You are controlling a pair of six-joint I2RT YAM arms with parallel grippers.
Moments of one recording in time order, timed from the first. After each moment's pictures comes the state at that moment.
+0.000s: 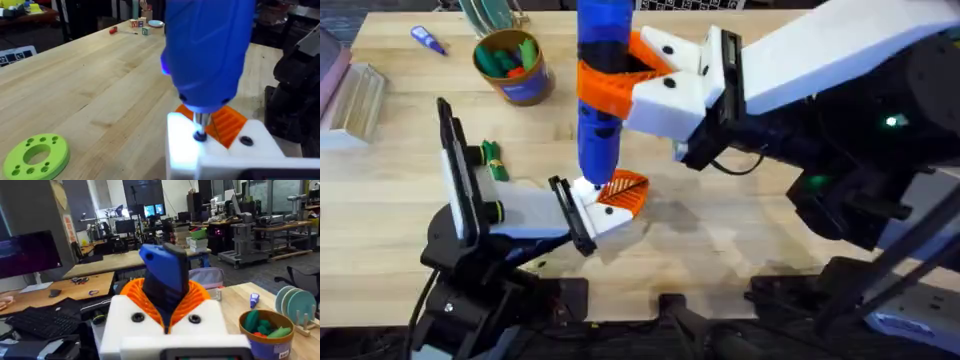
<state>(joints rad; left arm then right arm) -0.32 0.01 0.01 -0.07 0.79 -0.04 0.78 1.12 0.59 0.90 -0.53 0.32</state>
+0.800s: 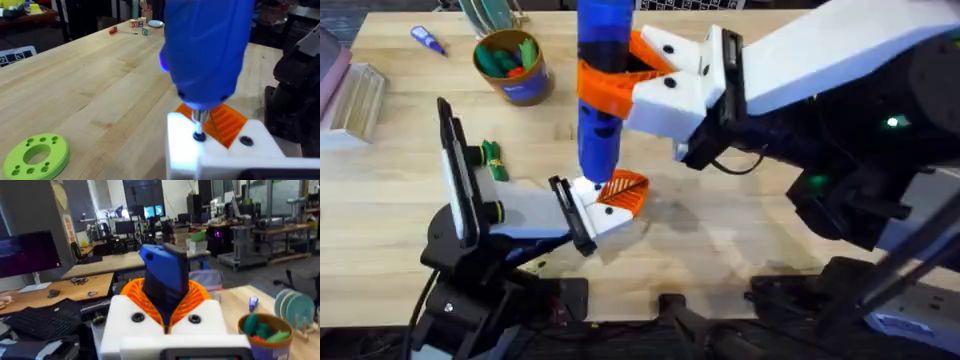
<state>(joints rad) -0.32 0.01 0.01 -0.07 0.79 -0.04 0.78 1.12 0.59 0.91 -0.53 0.31</state>
